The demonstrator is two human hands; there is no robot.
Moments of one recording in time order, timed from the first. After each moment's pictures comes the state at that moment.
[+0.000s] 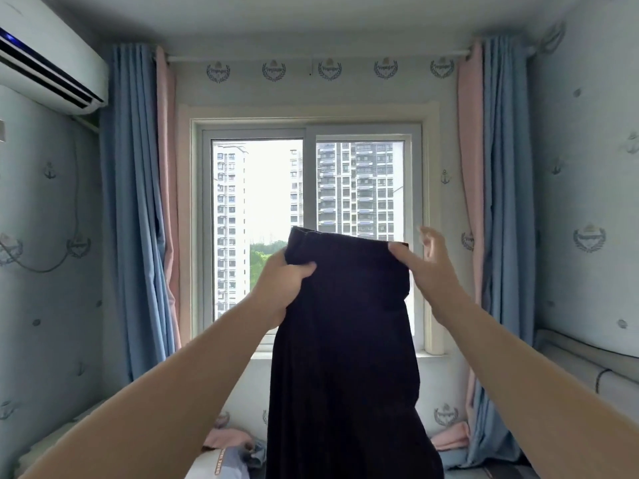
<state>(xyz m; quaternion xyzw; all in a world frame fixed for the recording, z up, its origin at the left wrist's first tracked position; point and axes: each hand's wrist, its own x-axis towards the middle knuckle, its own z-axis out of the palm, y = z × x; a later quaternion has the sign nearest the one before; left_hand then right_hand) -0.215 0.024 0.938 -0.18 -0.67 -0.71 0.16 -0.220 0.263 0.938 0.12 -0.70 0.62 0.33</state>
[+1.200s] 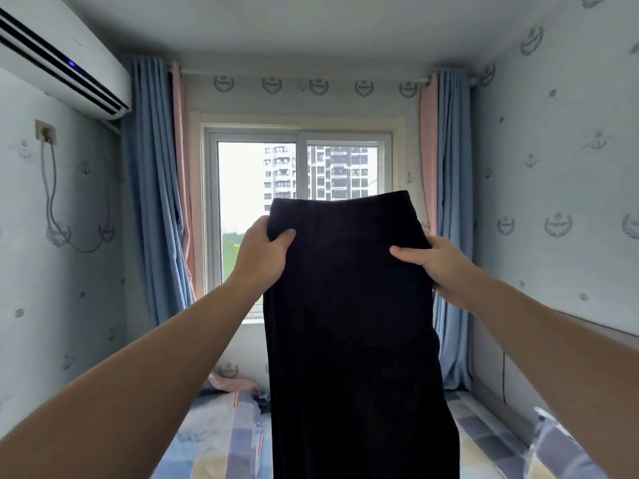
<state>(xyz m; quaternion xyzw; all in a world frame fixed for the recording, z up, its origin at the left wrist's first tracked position) 0.124 -0.094 0.940 -0.21 -0.70 -0.60 0.33 0.159 0.191 0.933 0.14 -0.73 0.64 0.18</state>
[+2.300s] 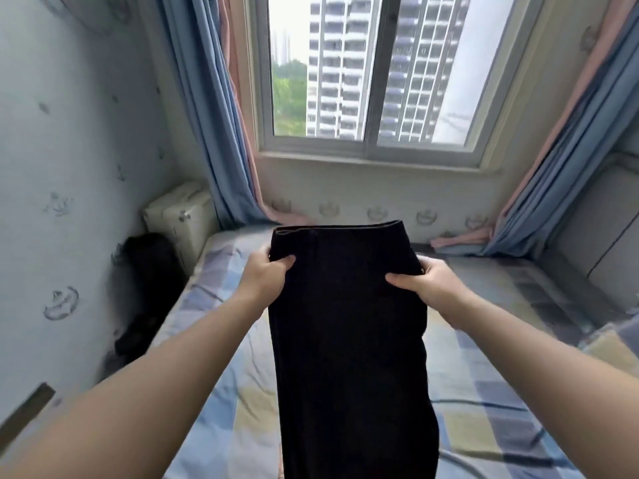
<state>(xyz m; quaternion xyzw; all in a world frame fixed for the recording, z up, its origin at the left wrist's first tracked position) -0.059 -0.273 0.563 0.08 -0.75 -0.65 0.07 -0.053 0.015 0.586 0.00 -0.80 0.59 -0.06</state>
